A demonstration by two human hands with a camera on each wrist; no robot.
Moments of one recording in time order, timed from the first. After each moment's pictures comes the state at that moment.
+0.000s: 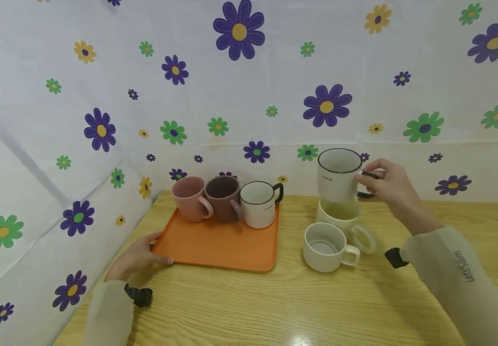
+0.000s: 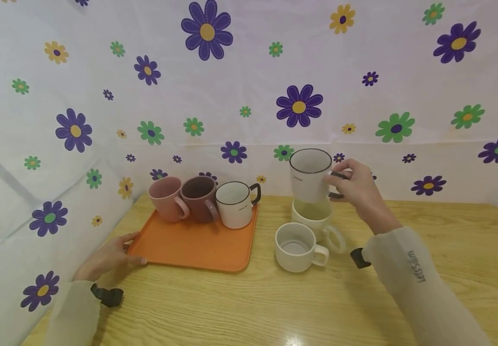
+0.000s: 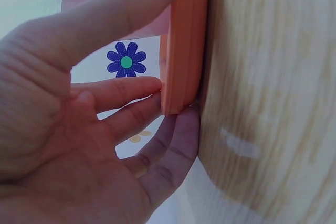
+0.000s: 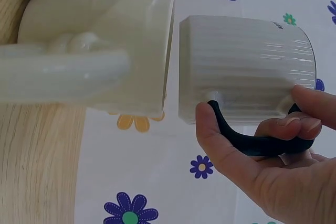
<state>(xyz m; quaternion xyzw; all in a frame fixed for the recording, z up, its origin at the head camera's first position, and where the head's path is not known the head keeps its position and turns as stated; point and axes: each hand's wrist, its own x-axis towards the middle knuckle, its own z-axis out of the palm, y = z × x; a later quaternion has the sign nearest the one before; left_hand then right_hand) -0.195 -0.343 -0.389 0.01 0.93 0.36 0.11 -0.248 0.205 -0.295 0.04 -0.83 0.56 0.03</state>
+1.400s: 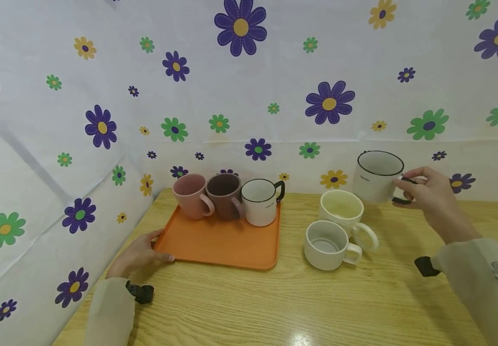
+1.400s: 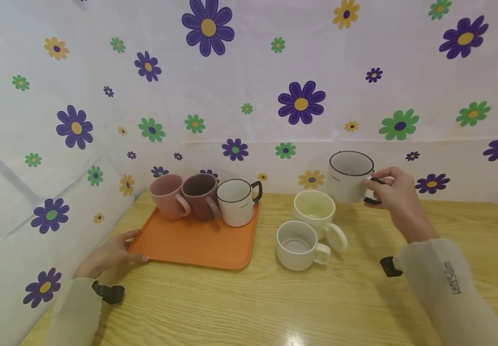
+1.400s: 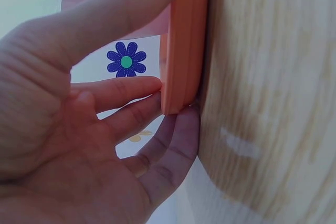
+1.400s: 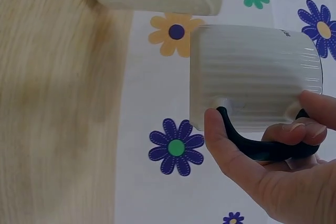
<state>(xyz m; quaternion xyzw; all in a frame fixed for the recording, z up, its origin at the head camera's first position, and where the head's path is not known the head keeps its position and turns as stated) -0.194 -0.343 -0.388 0.01 0.93 0.35 0.11 -0.240 0.265 -0.316 -0.03 -0.80 0.59 0.05</state>
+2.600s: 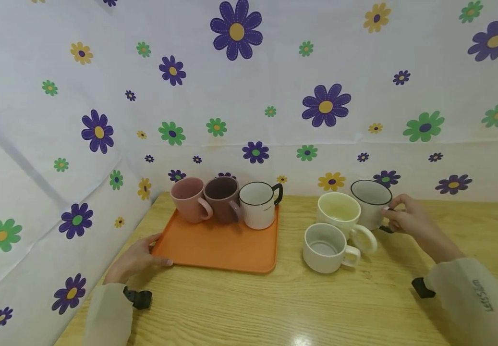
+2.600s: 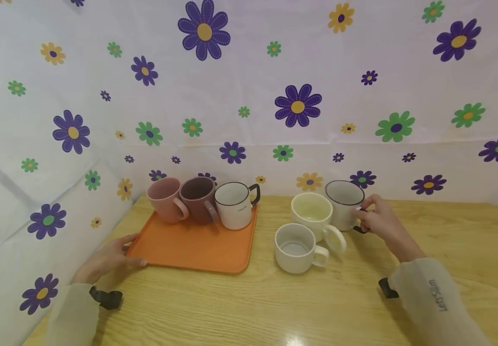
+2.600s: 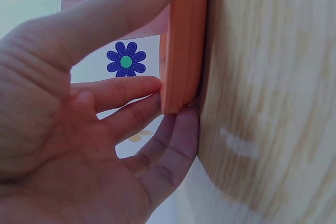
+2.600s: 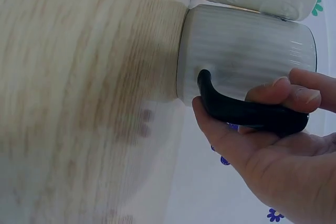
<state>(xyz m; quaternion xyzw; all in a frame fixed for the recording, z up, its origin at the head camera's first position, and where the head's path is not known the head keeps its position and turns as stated) -0.196 -0.344 -0.390 0.01 0.93 0.34 0.10 -0.238 0.266 -0.367 0.02 -0.85 0.53 -0.03</state>
